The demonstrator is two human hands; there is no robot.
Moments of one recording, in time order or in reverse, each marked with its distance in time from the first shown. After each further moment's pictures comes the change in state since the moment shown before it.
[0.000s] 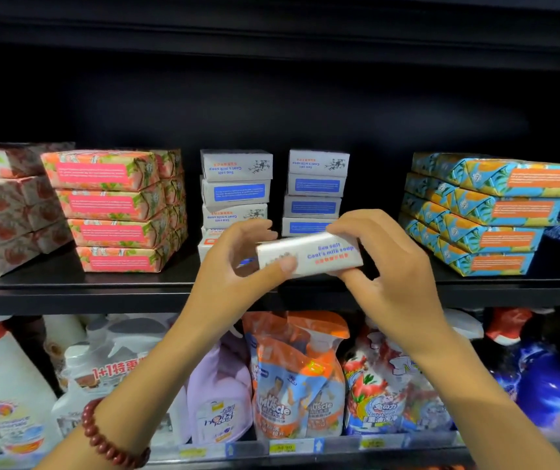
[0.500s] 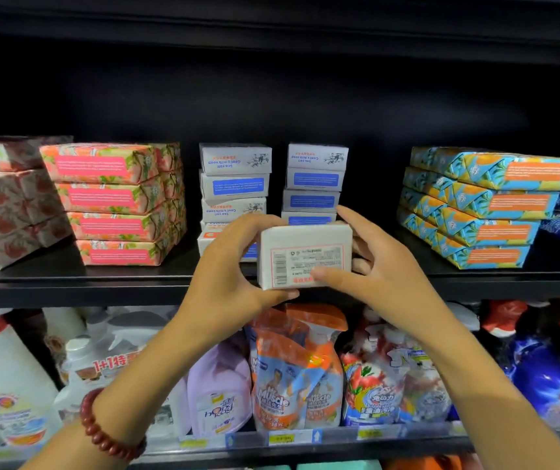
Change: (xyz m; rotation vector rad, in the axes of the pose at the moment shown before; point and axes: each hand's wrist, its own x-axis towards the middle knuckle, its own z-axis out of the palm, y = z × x) left_hand -0.001 -0.001 -0.005 0.363 -0.089 0.343; right_hand -0.001 0.000 -0.004 0.420 -0.315 0.548
